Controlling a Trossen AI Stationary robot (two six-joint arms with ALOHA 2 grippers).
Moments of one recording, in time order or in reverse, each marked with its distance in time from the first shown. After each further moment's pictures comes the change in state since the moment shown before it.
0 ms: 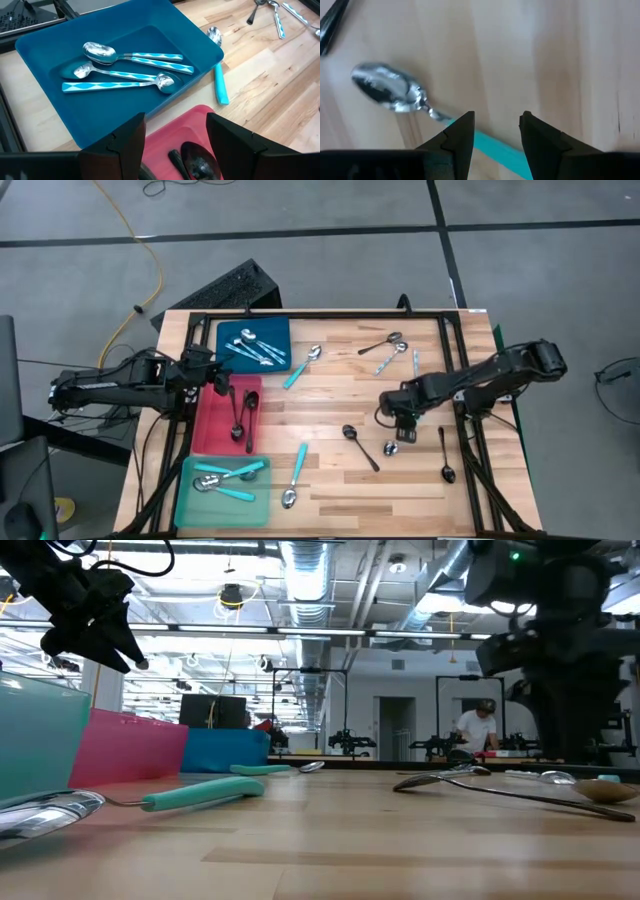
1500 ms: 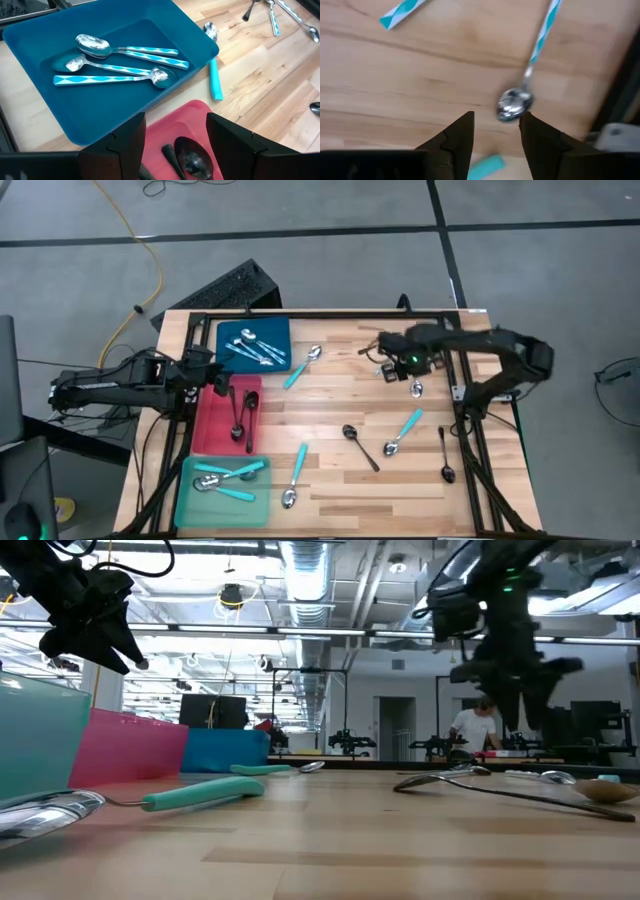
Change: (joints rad) left arm 0.000 0.000 0.000 0.000 0.036 -0.024; right arm -0.524 0.058 0.206 -0.369 0.106 0.702
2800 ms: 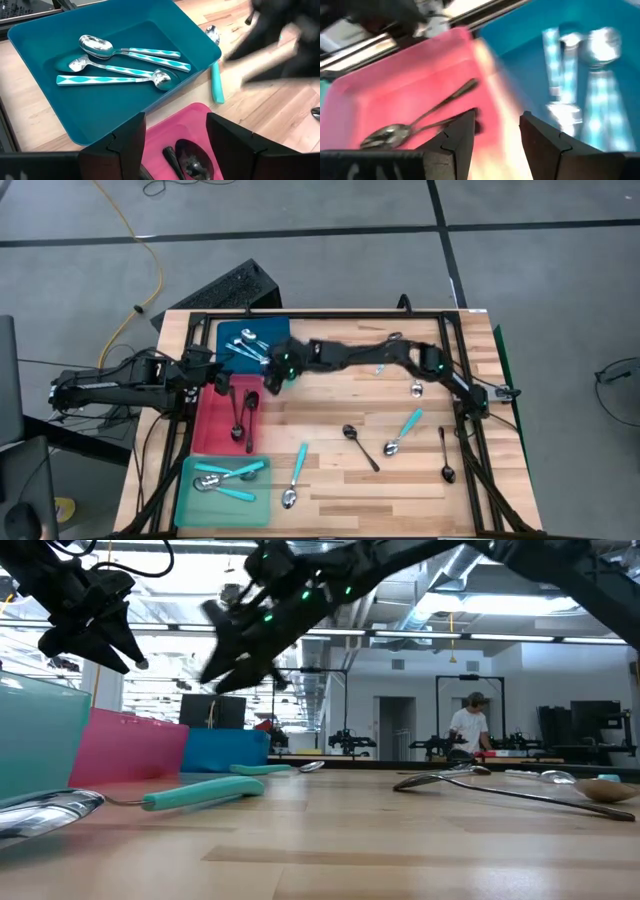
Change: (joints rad) left arm 0.000 0.000 0.000 -0.001 -0.015 -0.019; right arm 0.216 0.868 1.018 0.863 -0.092 -0.696
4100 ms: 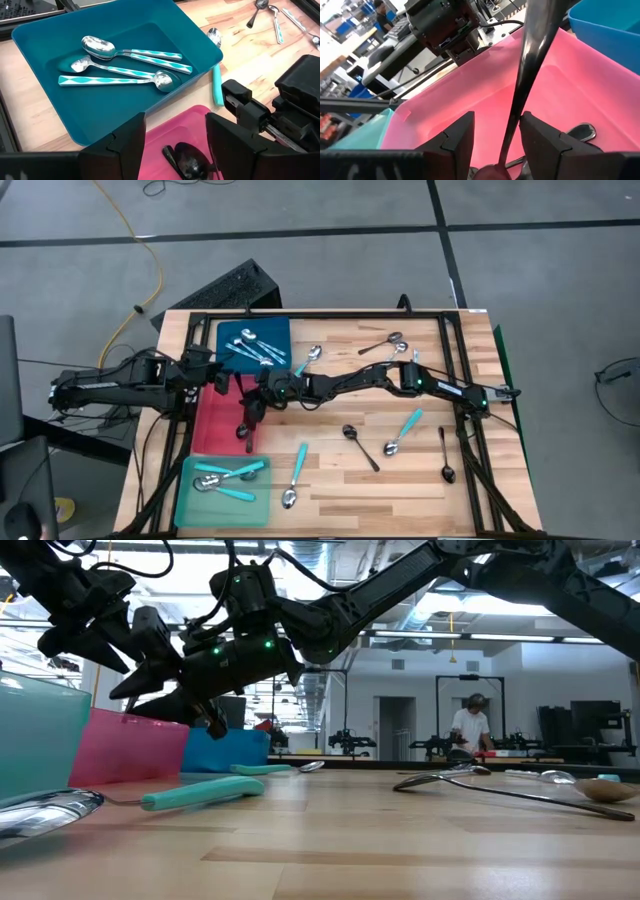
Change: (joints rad) left arm 0.000 0.000 0.000 -0.001 -0.013 -0.013; right arm 0.131 0.255 0.000 0.576 -0.034 0.260
